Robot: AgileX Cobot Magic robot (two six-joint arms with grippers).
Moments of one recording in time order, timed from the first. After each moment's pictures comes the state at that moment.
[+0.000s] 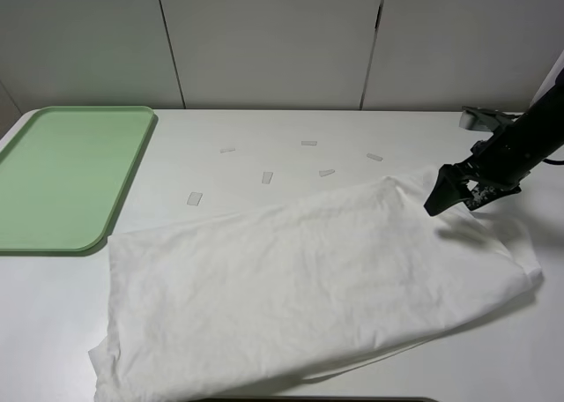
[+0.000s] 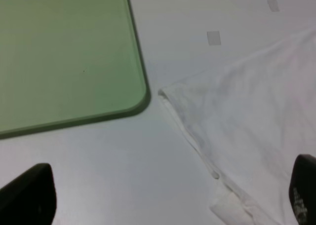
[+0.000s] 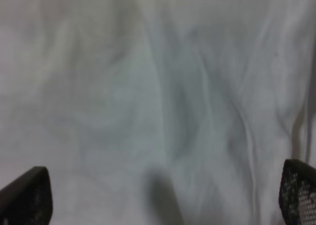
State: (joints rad) left arm -0.04 -0.01 -0.49 -0.09 1.05 0.14; right arm -0.14 1.95 -1.11 0.49 0.85 -0.86
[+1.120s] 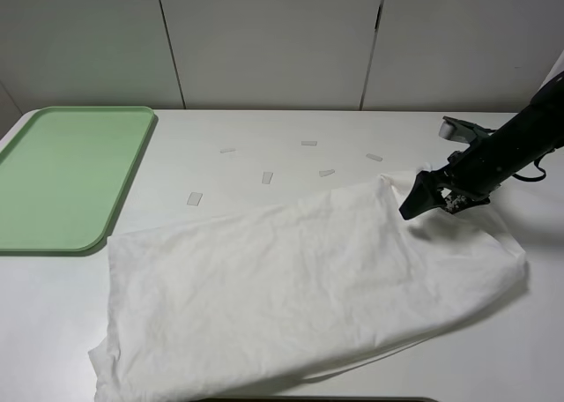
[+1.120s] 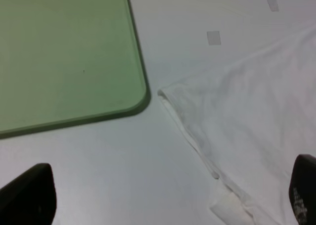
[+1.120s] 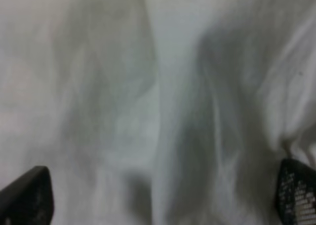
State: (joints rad) left arm -0.04 -0.01 -0.49 -0.09 1.05 0.14; right arm -0.11 2.04 -1.08 0.66 0.78 -0.97
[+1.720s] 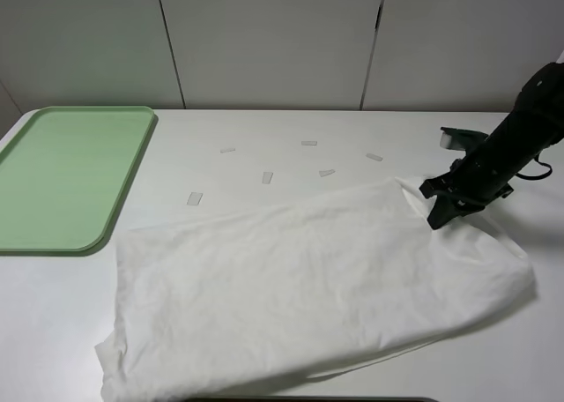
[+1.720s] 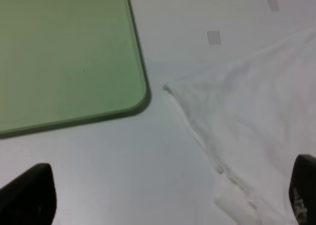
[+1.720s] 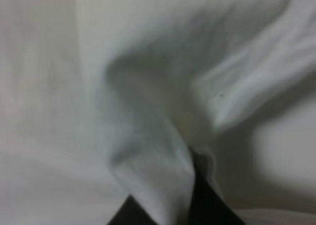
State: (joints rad) left arm -0.04 -0.01 -0.49 -0.09 1.05 0.14; right arm -0.07 2.04 -1.09 0.43 0.74 -0.66
